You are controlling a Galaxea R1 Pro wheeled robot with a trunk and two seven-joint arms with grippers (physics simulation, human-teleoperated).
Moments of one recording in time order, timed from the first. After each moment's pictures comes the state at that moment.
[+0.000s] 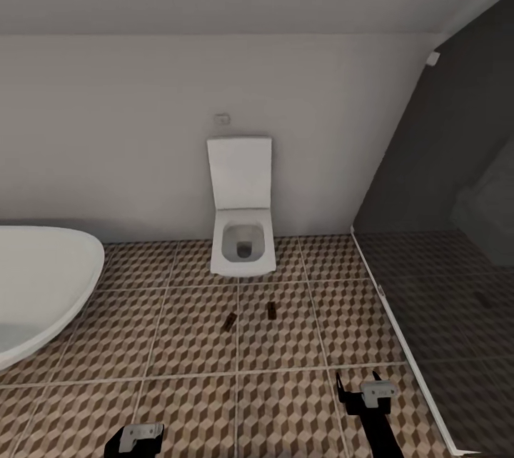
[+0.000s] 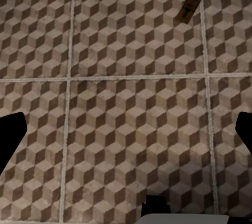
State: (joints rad) left arm -0.37 0.09 -0.36 -0.13 0.38 -0.53 0.07; right arm -0.51 -0.05 0.44 -0.02 -0.29 -0.85 -0.16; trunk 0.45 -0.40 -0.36
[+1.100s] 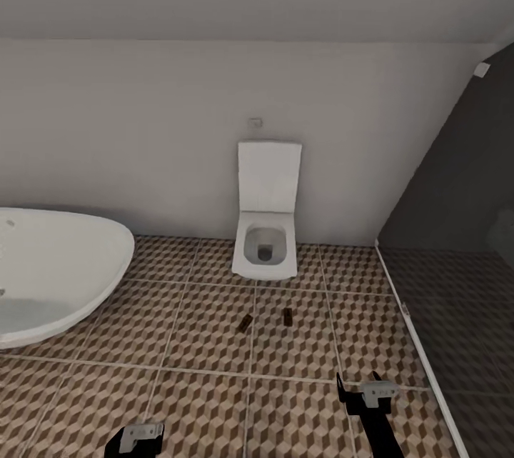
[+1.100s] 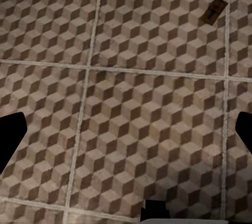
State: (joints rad) left arm -0.37 0.09 -0.36 -0.13 0.38 -0.53 0.07; right arm -0.51 -0.05 0.44 -0.02 -0.29 -0.85 -0.16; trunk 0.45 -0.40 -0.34
